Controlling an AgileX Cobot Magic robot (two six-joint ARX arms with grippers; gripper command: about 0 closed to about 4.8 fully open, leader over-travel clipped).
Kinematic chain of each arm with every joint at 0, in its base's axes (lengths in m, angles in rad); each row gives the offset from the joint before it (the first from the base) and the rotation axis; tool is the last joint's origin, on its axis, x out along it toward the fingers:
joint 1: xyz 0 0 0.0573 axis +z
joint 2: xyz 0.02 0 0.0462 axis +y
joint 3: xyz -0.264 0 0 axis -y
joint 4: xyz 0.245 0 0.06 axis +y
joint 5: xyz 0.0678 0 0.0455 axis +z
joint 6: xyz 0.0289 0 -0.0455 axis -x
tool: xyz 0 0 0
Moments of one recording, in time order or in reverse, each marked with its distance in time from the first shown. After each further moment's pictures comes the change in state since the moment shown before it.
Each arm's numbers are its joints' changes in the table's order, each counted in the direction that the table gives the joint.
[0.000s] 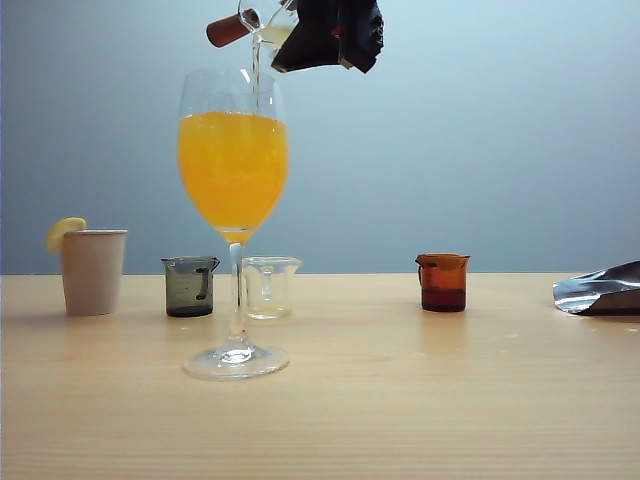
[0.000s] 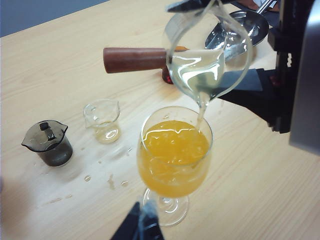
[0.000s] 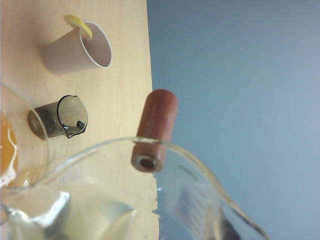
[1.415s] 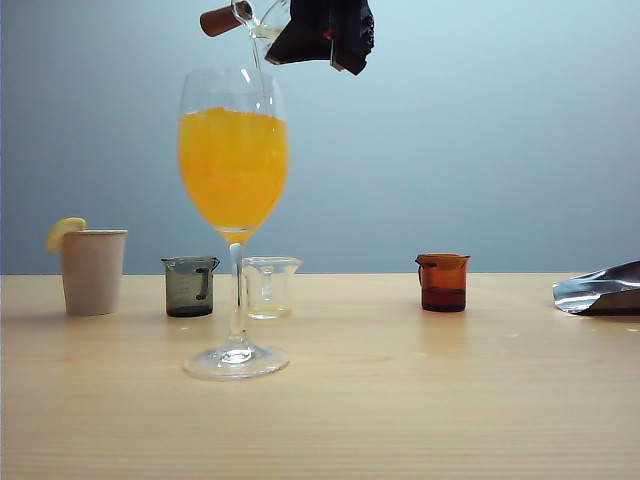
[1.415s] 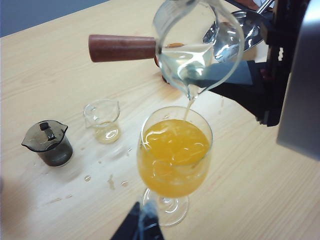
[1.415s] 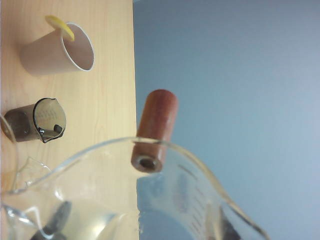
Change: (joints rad) left arm 0.000 0.000 0.000 0.000 0.000 0.000; right arm 0.000 0.025 0.004 -0.078 0.001 0.070
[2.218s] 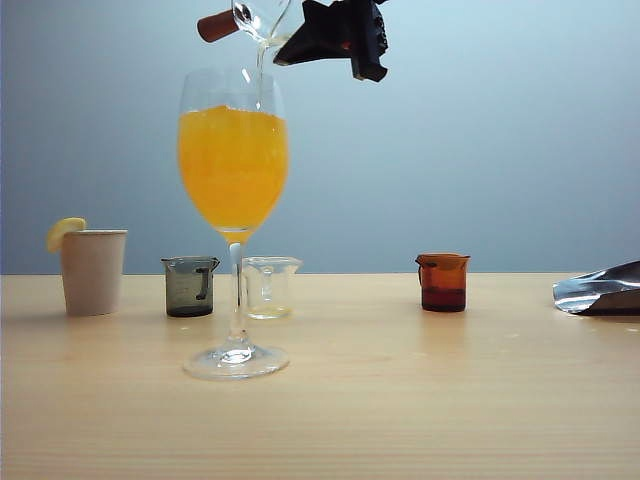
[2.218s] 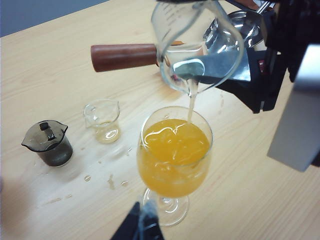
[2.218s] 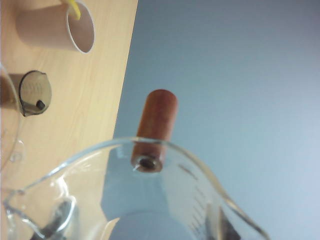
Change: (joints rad) left arm 0.000 0.000 0.000 0.000 0.000 0.000; right arm 0.000 0.000 0.000 -0.005 -0.001 0.257
